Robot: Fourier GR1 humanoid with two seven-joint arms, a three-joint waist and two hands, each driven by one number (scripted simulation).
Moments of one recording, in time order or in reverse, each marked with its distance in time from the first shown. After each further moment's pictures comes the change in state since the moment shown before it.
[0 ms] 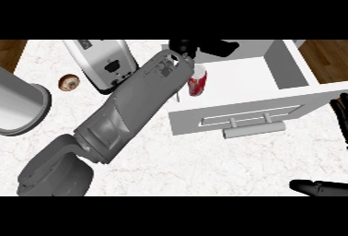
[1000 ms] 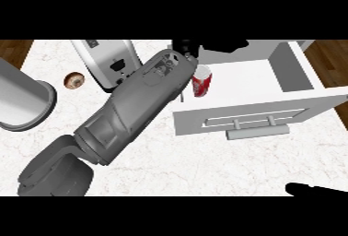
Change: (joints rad) left arm 0.008 0.000 0.023 -0.050 0.152 0.060 -0.070; right arm 0.001 -0.102 0.079 -0.122 0.319 0.007 -0.121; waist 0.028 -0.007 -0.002
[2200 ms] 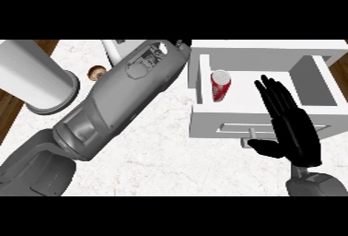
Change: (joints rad) left arm 0.001 0.088 -0.007 -0.137 -0.022 0.018 0.105; right arm -0.186 -0.021 0.278 0.517 0.792 -0.289 -0.060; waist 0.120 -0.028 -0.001
